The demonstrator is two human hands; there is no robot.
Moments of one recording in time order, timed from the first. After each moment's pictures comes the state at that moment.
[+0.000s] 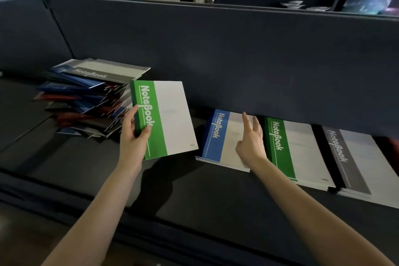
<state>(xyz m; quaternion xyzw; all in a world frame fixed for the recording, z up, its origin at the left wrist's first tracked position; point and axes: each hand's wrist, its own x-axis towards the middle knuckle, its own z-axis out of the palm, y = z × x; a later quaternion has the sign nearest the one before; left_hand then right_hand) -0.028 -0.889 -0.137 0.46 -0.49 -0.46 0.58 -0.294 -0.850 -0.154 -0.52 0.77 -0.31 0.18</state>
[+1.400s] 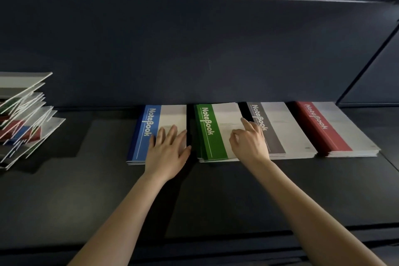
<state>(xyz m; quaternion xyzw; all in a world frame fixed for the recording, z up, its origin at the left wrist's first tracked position) -0.215 -0.859 -0.194 0.42 -0.91 -0.05 0.05 -0.417 -0.752 -0.162 -0.49 0.86 -0.15 0.00</state>
